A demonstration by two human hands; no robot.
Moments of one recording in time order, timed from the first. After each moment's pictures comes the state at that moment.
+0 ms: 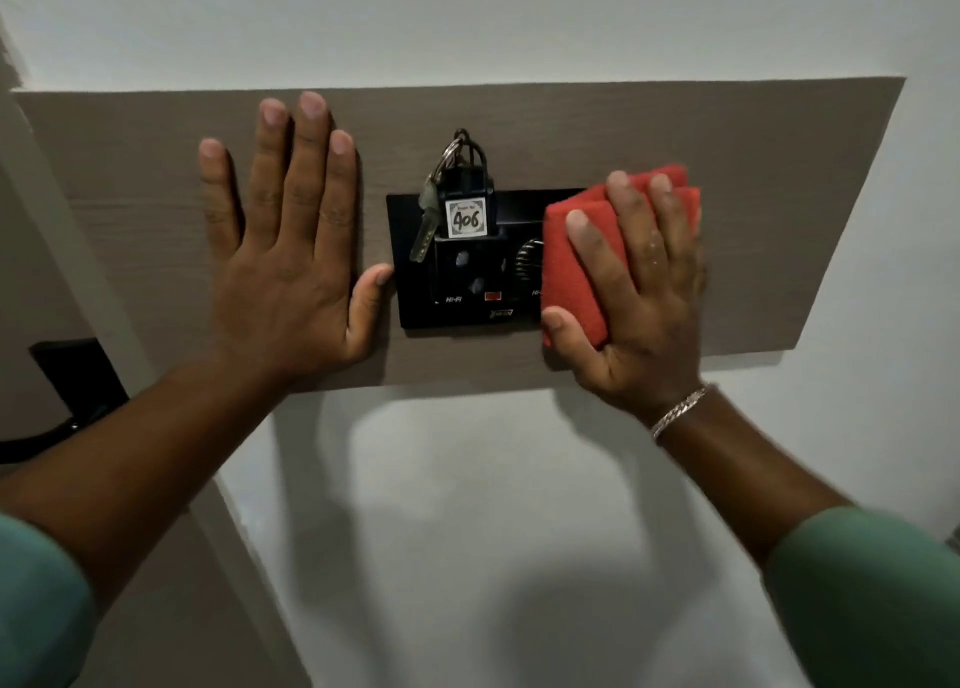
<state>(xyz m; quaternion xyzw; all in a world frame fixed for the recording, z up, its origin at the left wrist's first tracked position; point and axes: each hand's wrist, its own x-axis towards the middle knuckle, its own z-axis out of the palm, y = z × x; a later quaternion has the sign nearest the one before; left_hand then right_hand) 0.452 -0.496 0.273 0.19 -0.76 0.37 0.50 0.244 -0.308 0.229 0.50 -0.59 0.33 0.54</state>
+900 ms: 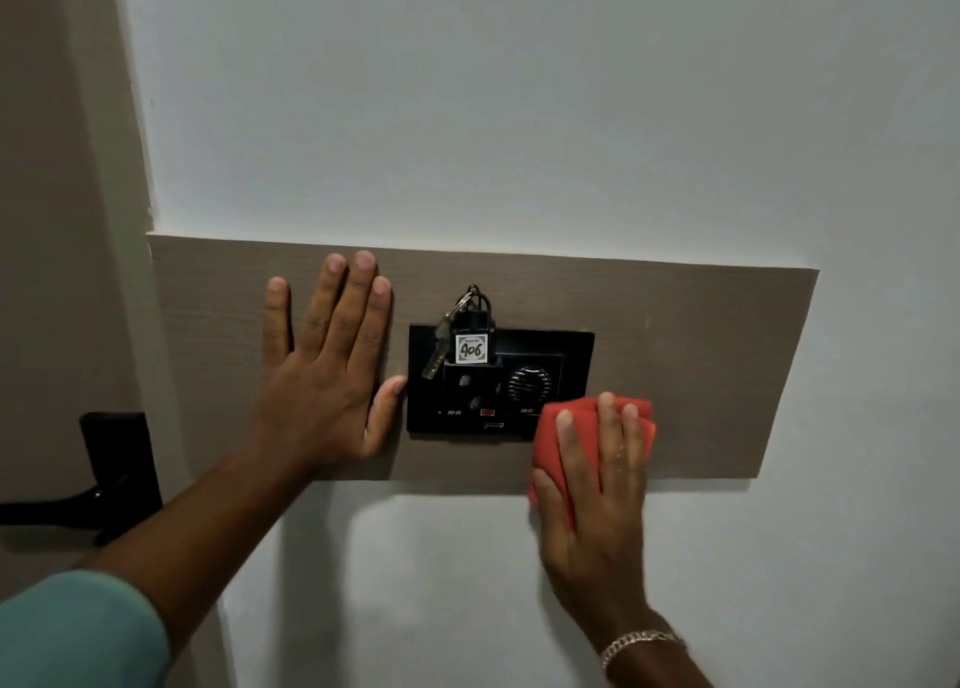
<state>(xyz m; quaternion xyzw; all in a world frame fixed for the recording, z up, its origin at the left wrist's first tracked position) 0.450 -0.495 0.270 0.20 -0.76 0.37 0.50 0.281 -0.298 0.173 0.48 -0.64 0.41 0.44</state>
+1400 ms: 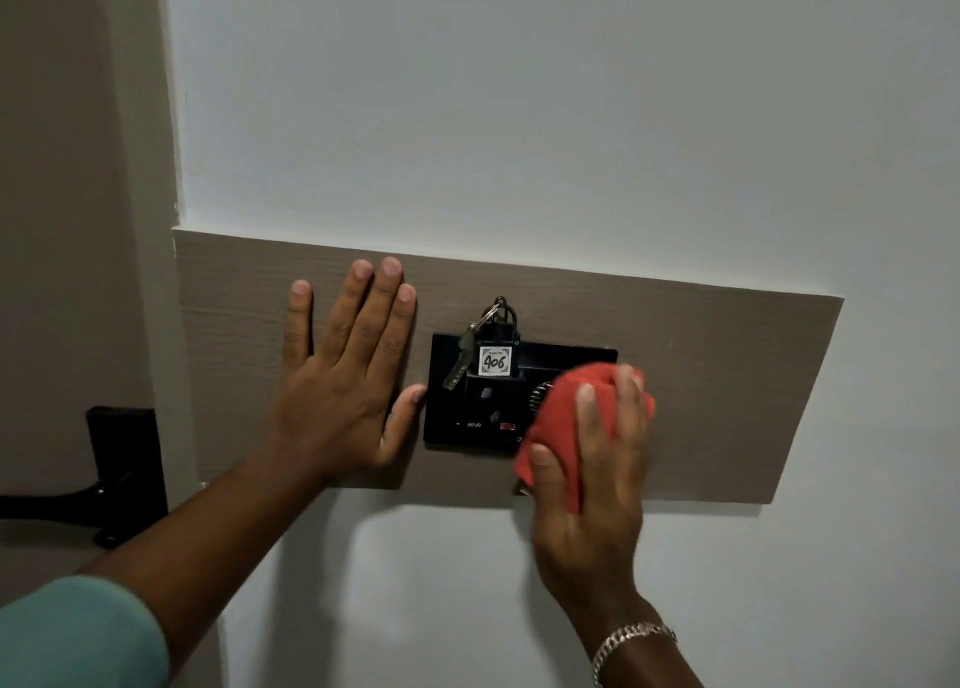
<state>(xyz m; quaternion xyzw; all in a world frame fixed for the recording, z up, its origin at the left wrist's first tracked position) 0.448 -0.498 0.269 0.19 -0.75 0.37 0.51 0.306 -0.319 0.211 0.49 -0.55 0.52 0.44</state>
